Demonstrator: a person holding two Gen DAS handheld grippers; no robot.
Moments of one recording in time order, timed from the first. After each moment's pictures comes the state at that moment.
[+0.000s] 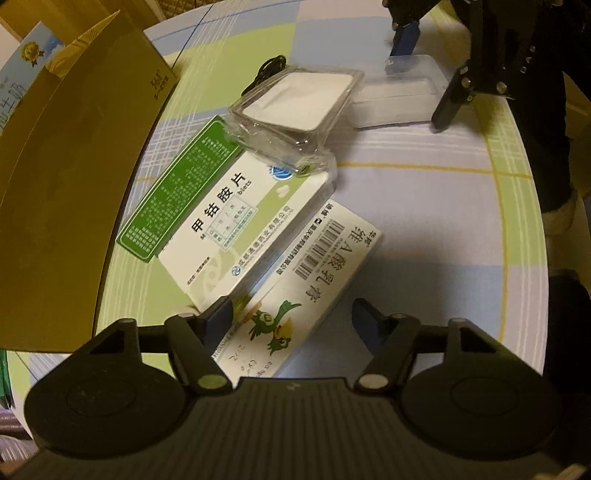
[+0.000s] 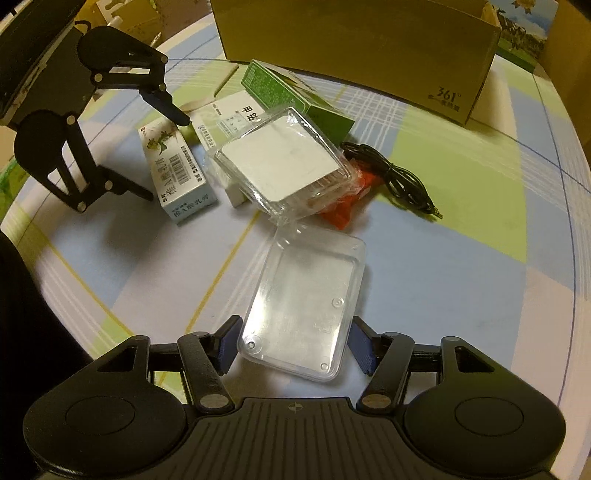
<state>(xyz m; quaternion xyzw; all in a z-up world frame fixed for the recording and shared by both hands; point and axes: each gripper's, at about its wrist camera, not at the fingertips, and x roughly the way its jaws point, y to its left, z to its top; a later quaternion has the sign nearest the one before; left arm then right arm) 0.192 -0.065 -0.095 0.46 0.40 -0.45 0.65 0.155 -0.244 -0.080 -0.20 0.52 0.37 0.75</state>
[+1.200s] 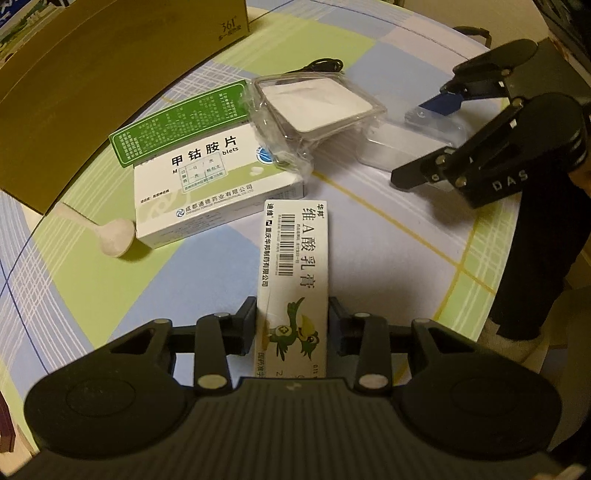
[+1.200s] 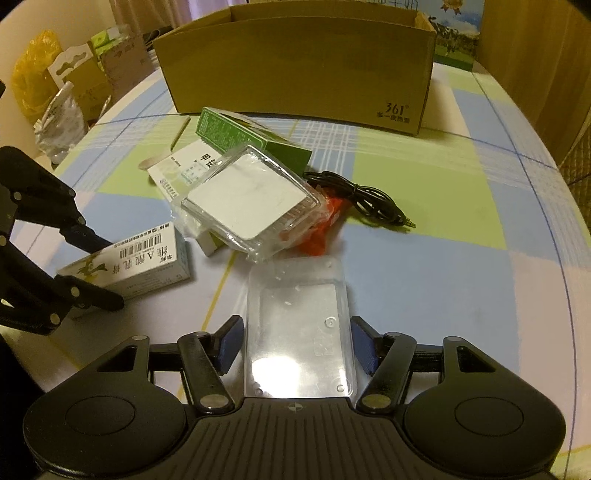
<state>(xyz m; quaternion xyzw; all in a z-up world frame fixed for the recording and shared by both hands) 0.164 -0.081 -0.094 0.25 0.53 -0.32 0.75 0.150 -0.239 -0.085 -0.12 0.47 0.30 0.82</state>
